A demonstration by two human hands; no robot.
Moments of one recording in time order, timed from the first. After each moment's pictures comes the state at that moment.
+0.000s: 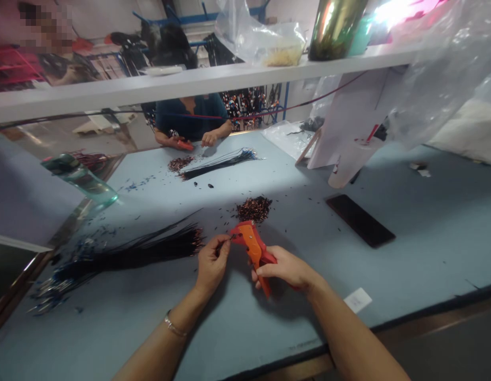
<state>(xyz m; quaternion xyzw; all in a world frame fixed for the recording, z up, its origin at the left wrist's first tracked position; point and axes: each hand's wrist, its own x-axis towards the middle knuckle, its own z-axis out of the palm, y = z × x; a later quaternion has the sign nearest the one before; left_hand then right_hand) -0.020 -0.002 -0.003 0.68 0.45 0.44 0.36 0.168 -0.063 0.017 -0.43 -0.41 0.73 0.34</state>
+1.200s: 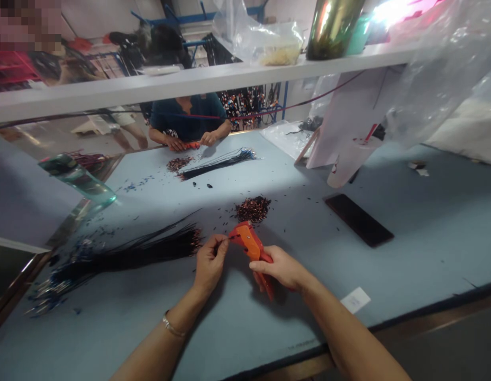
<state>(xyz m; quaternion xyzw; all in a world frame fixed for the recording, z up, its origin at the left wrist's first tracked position) -0.023 0.000 -0.005 0.67 0.45 0.43 0.41 0.161 -0.063 0.010 -0.46 -0.45 0.69 0.34</state>
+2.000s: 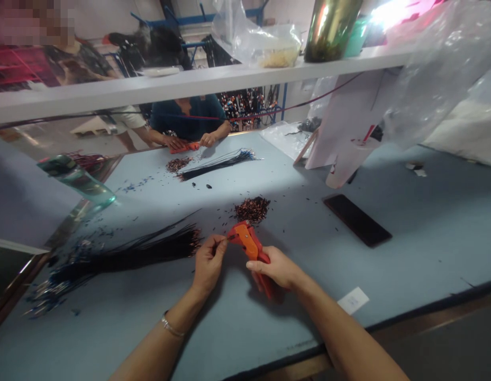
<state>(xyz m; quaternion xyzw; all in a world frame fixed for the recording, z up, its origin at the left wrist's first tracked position) -0.023 0.000 -0.004 0.66 0.45 0.44 0.41 0.157 -0.060 0.006 -0.47 -0.47 0.66 0.34</state>
